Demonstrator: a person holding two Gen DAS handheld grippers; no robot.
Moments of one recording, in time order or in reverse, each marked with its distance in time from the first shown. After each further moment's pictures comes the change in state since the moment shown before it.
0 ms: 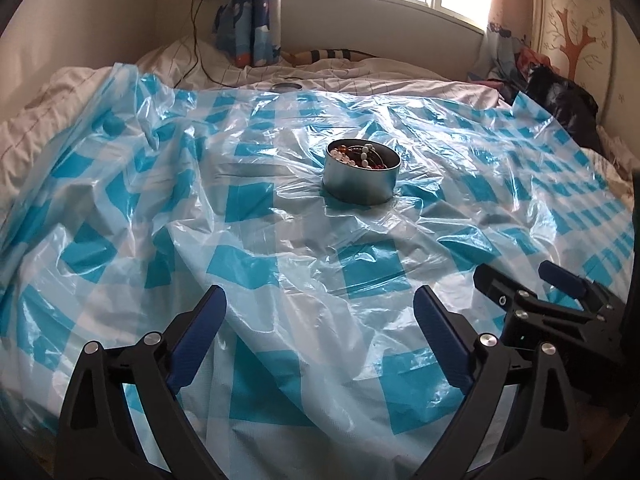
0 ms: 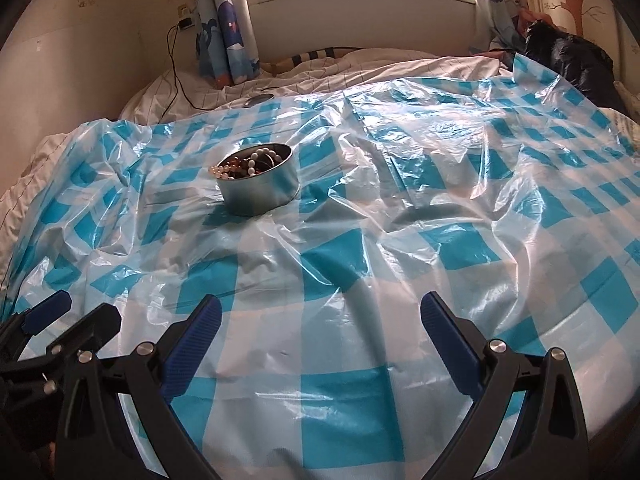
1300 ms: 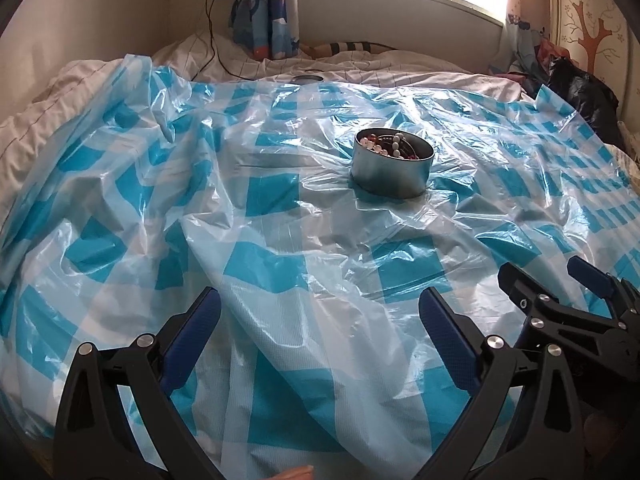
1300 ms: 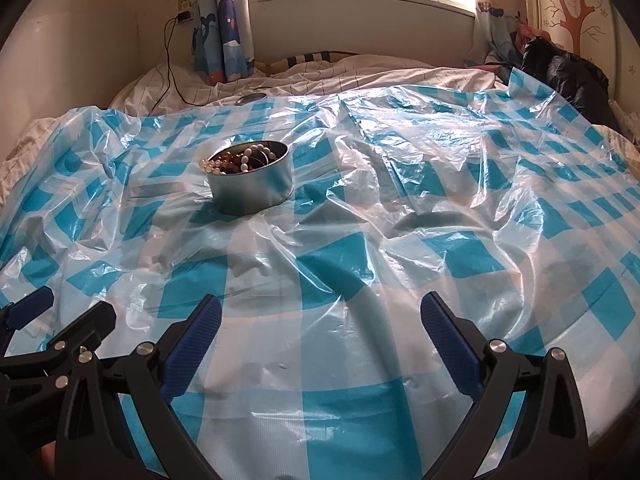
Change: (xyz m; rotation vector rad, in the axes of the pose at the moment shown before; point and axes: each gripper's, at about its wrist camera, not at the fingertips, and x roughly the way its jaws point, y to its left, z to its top) left arm 0.027 0.013 0.000 -0.003 0.016 0.080; right arm 0.017 0.014 -0.001 -0.050 -0.019 -0.070
